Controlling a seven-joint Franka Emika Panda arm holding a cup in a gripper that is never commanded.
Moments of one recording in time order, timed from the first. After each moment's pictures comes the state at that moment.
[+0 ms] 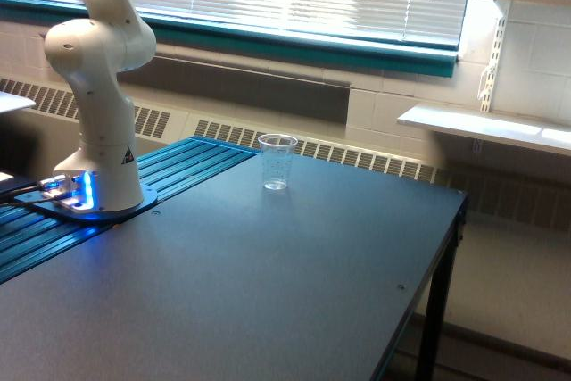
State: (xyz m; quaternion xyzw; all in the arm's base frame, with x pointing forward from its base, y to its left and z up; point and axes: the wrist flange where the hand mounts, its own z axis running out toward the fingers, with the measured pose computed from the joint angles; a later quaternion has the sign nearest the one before) arm 0.571 0.076 0.617 -0.89 0.27 -0.33 0.15
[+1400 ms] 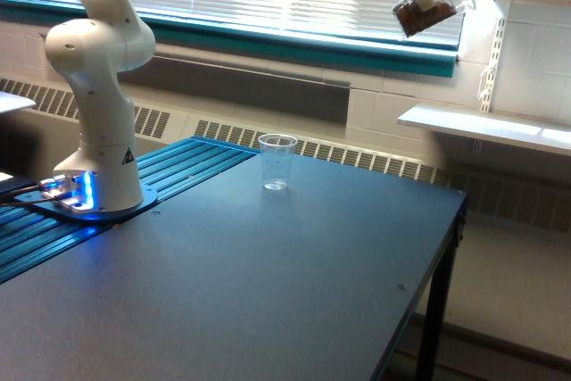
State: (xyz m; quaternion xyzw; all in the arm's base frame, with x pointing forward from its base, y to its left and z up) arm 0.531 0.160 0.548 -0.92 0.22 -0.30 0.09
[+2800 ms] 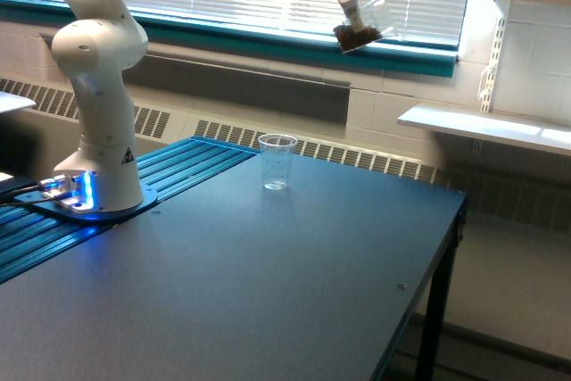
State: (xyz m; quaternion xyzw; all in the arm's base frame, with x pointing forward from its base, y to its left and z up) arm 0.369 0.323 0.490 -0.94 0.22 -0.27 0.05
